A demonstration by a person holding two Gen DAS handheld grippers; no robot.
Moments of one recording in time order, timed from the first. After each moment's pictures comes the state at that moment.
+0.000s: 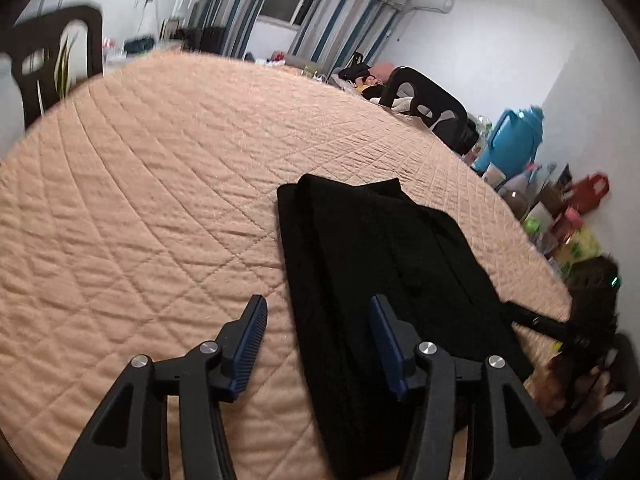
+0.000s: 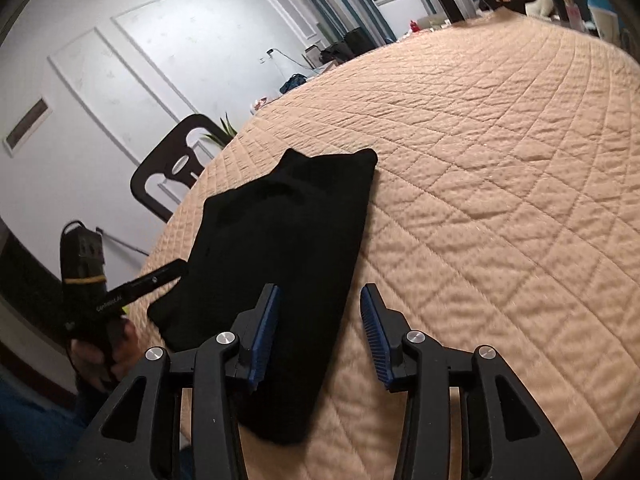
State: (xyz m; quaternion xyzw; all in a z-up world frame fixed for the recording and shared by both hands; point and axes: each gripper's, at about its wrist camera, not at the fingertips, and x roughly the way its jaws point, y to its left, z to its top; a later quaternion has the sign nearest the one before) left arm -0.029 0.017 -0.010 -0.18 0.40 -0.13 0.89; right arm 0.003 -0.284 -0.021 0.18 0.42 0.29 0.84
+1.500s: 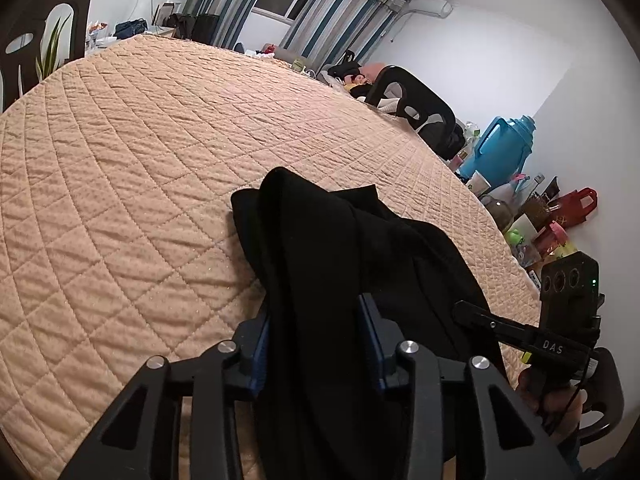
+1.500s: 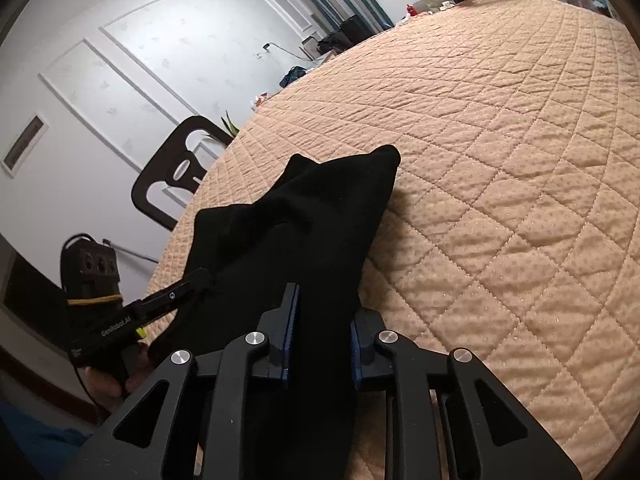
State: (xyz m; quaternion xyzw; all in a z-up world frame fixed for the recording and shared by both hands) left arm -0.008 -0.006 -0.011 -0.20 0.40 -0.16 0.88; right arm 0.027 -0.261 -0.020 0.21 0.44 0.30 0.82
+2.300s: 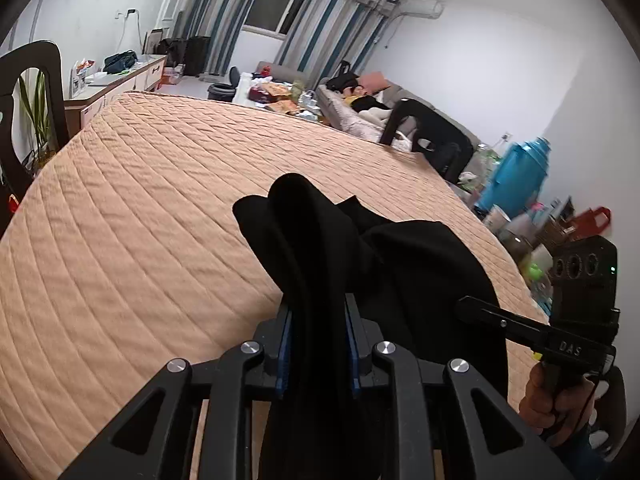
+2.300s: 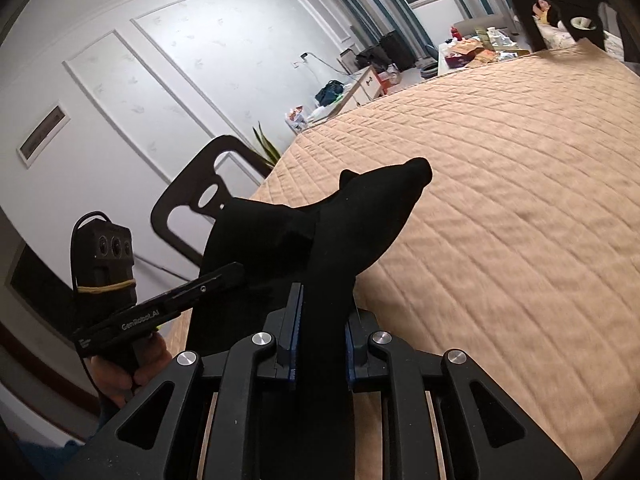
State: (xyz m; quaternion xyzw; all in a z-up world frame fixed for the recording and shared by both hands) left arm 0.103 0.048 0.046 -0.16 0.38 -0.15 0.90; right arm 0.128 -0.194 0.041 0.19 0.39 0.35 0.83
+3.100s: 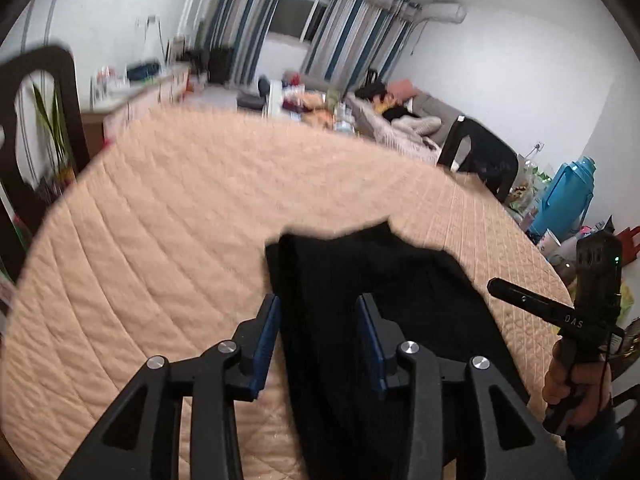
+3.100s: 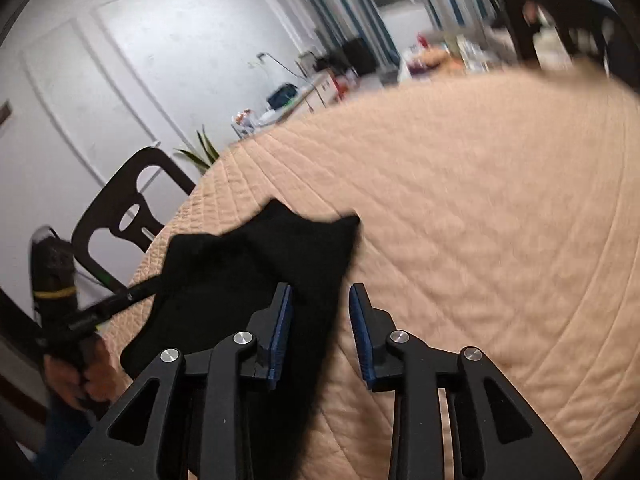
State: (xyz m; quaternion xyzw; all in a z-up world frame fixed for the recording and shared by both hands) left arm 0.176 0.104 0.029 -0.13 0.36 -0.11 0.92; right arm 0.220 -0.191 0.019 0.13 0.39 0.28 0.87
